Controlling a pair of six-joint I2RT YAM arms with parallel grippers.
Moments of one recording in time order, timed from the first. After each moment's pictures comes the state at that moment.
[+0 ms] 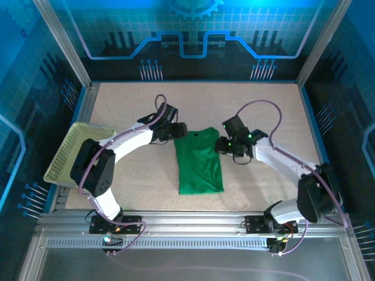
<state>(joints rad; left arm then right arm) -0.46 1.72 1.19 -0.44 0.02 -0.69 0.49 1.46 1.01 -0.62 -0.03 0.65</state>
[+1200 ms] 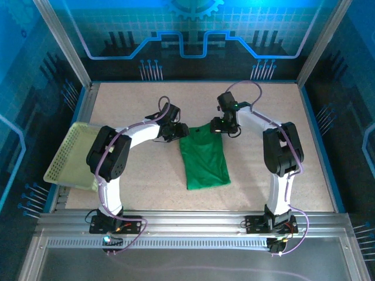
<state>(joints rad) -0.43 1.95 1.27 -0.36 0.15 -0.75 0.36 1.98 1.47 -0.70 -0.06 0.35</state>
